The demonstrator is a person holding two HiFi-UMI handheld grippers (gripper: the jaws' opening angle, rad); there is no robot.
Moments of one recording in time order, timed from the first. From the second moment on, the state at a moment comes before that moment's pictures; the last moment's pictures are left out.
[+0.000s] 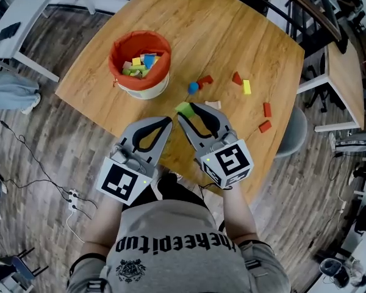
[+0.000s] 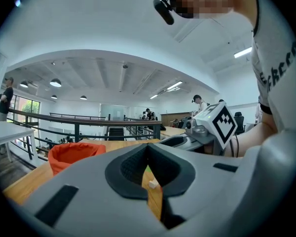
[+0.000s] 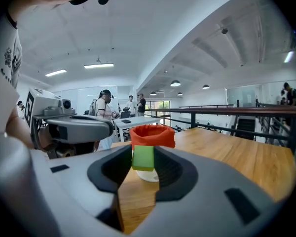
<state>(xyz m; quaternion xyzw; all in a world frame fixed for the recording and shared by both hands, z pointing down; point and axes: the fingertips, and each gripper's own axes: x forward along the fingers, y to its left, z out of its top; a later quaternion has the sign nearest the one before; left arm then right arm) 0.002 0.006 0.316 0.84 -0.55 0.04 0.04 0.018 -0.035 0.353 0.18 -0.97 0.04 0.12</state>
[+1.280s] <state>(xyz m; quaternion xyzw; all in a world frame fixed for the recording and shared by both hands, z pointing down) -0.147 -0.043 0.297 0.89 -0.45 0.03 0.02 -0.131 -0.093 0.332 0.30 -0.95 0.05 0.11</state>
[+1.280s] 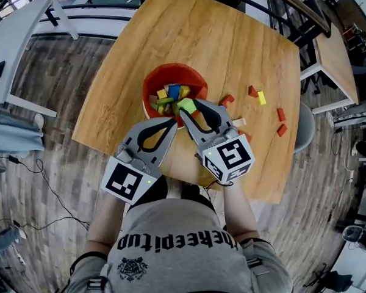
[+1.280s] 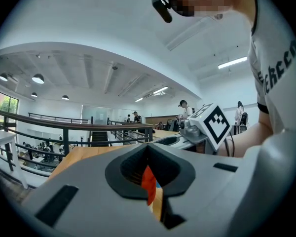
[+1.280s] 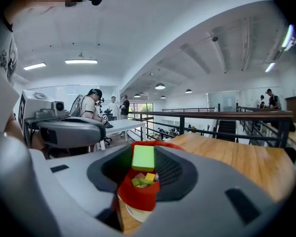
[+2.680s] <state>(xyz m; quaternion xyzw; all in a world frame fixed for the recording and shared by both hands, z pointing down) -0.078 -0.044 0.318 0.96 -0.26 0.02 0.04 -0.022 -0.076 0.350 0.50 -0.85 0.08 0.12</state>
